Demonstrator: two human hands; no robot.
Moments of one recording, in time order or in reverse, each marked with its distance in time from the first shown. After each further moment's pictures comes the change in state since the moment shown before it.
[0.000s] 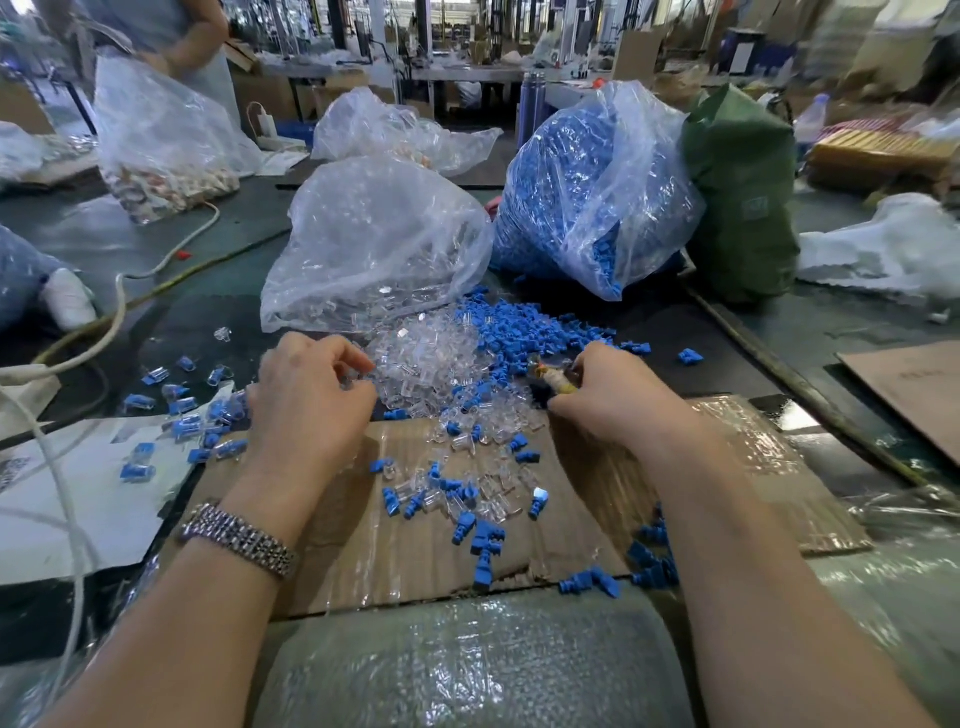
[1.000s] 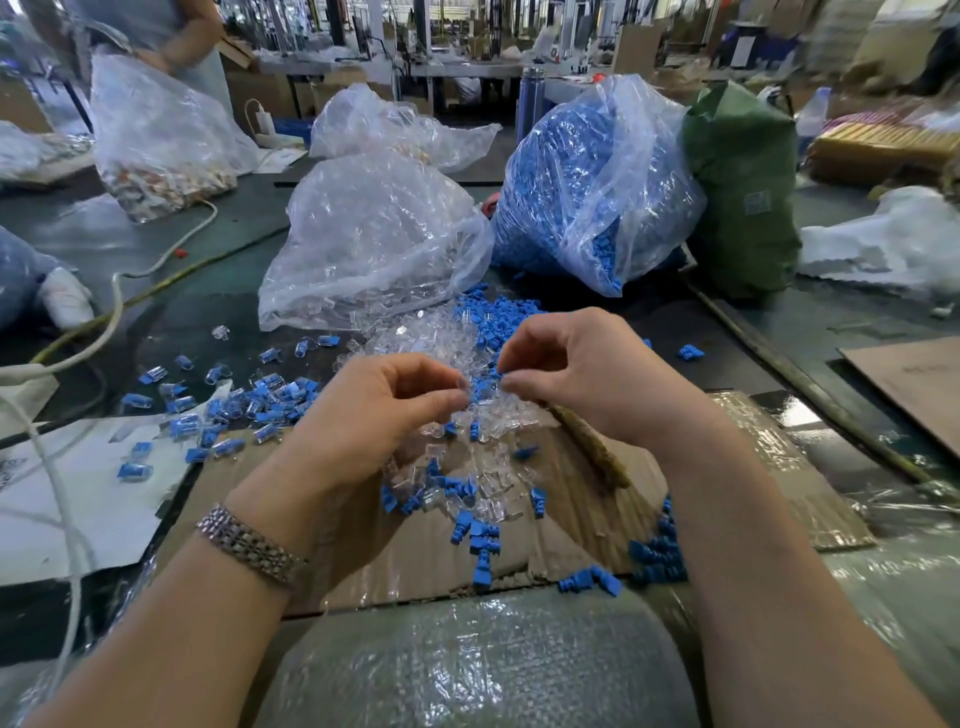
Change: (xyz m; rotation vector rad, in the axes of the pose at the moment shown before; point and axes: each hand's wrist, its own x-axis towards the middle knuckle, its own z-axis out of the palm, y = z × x) left_hand -0.010 0.023 0.001 -0.604 -0.545 0.053; right_hand -0.022 -0.016 -0.018 0.378 -0.005 -0.504
